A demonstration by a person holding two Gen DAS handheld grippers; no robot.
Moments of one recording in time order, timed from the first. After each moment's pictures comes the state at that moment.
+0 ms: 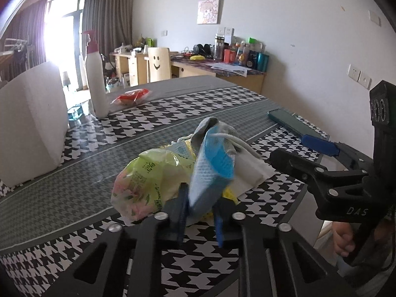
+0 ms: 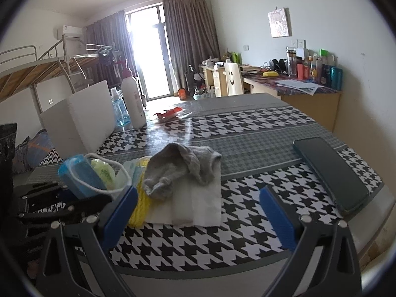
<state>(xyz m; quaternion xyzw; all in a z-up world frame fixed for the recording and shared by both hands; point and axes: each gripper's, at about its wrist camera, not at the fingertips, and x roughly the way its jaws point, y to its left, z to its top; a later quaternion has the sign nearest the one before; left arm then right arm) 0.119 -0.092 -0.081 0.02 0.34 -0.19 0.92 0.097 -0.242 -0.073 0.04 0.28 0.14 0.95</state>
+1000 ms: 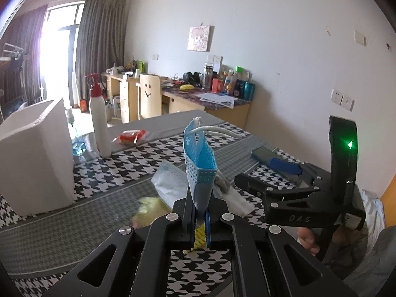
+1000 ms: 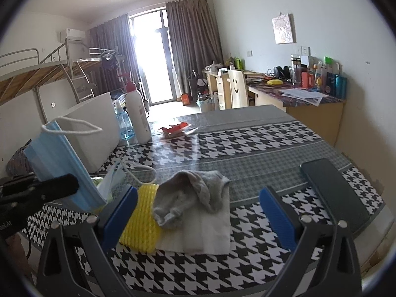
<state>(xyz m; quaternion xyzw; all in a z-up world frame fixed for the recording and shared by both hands) 0.107 -0.064 -0.012 0.00 0.27 -0.22 0.94 0.120 -0.227 -0.047 0.03 0.27 0.14 0.95</state>
